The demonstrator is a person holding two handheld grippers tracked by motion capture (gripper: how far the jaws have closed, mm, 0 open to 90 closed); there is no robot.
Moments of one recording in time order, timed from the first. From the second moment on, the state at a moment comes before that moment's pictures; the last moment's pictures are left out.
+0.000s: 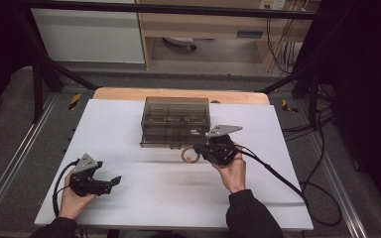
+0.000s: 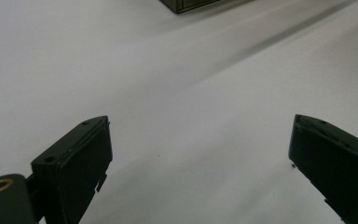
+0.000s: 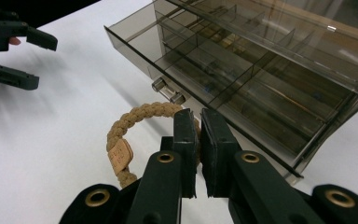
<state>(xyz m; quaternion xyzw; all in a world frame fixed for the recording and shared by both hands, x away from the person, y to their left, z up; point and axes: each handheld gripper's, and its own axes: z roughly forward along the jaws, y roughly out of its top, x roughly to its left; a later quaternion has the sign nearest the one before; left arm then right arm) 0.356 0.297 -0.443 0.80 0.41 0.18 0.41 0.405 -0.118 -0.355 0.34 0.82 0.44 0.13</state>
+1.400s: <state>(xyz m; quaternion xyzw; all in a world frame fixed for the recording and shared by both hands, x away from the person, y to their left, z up) 0.356 0.297 -0.443 0.80 0.41 0.18 0.41 0.451 -0.092 -0.345 0.36 0.81 0.44 0.15</state>
